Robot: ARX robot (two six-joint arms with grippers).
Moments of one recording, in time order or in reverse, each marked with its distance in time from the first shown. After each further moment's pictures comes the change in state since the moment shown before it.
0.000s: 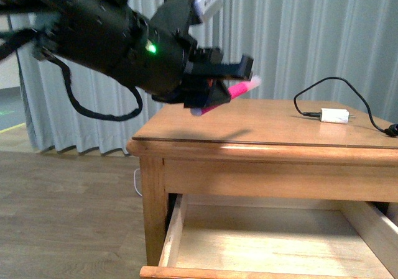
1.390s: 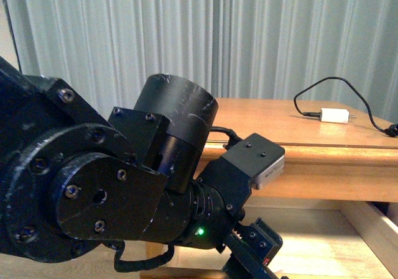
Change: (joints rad) left arm -0.145 0.182 -0.219 0.183 -0.179 0.227; right arm 0.000 0.000 0.000 0.000 0.000 0.000
